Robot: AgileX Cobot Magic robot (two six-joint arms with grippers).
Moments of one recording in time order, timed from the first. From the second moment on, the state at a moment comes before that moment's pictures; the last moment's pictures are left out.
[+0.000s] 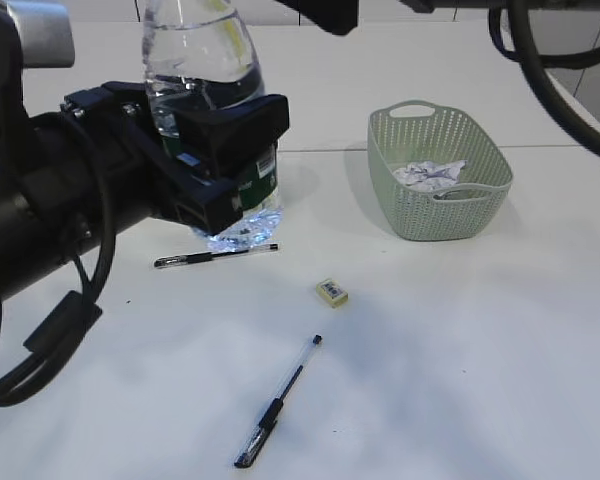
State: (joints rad) left arm -0.79 1.38 -0.57 -0.08 -0.83 -0.05; right arm 0.49 1.34 -1.12 1.67 0.66 -1.73
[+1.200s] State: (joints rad) left arm -0.12 1.45 -0.48 -0.09 -1.06 0.03; right arm 0.49 1.34 -1.12 1.67 0.64 -1.73
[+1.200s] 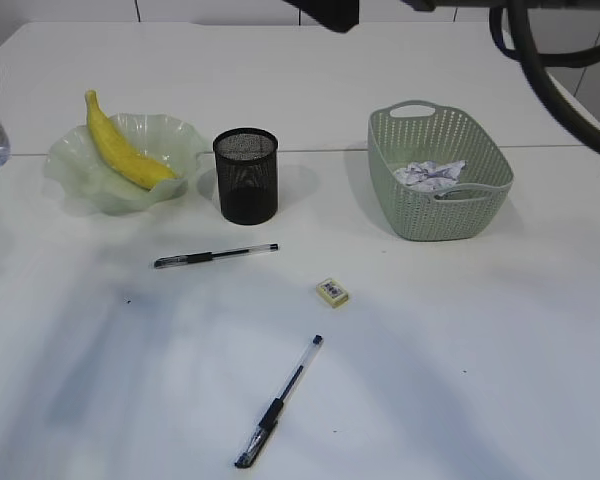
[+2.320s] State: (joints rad) left arm -0.10 1.97 -0.62 0.14 -1.08 0.03; right arm 0.49 1.34 -1.12 1.62 0.64 -1.73
